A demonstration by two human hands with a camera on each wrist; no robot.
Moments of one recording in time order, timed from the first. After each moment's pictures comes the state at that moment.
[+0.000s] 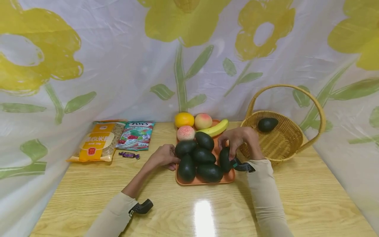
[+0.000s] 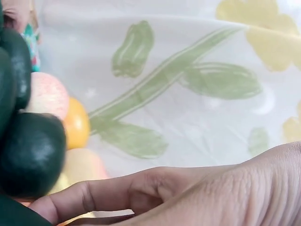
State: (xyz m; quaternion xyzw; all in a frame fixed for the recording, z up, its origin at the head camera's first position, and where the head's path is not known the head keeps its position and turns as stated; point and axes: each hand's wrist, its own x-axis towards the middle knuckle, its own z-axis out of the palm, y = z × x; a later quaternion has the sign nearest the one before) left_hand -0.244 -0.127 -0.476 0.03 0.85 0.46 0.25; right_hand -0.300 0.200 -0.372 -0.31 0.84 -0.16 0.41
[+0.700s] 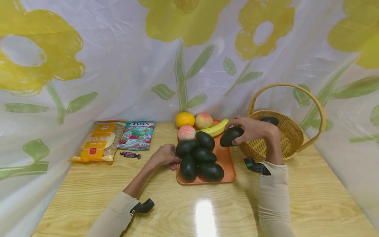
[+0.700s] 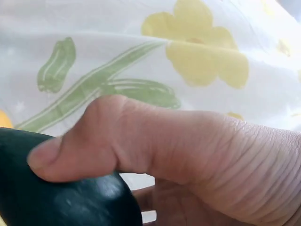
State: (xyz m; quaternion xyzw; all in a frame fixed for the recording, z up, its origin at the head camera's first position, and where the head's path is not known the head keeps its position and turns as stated) left_hand -0.244 -0.128 -0.477 0.02 0.85 0.47 0.25; right_hand -0.265 0.232 -0.327 -0.32 0.90 -0.22 0.18
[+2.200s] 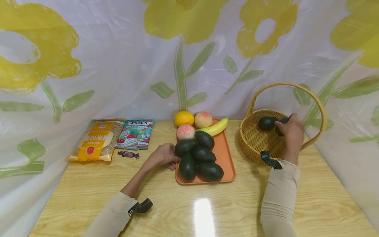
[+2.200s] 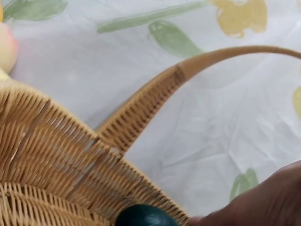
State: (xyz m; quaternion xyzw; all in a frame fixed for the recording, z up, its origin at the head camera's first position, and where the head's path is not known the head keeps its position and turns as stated) left_hand -0.245 -0.128 -0.477 0.03 0.85 0.47 0.25; right_hand -0.281 0.361 -0.399 0.21 0.93 -0.30 -0.05
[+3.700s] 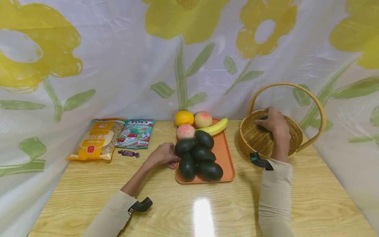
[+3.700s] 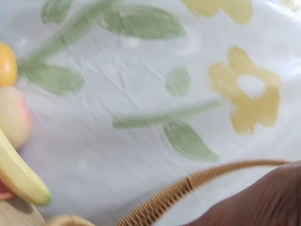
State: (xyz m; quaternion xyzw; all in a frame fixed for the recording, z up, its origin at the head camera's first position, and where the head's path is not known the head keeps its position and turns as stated) left_hand -0.245 -0.128 -0.476 0.02 0.84 0.47 0.26; right_hand -0.284 0.299 -0.353 0.05 0.97 -0.23 0.05
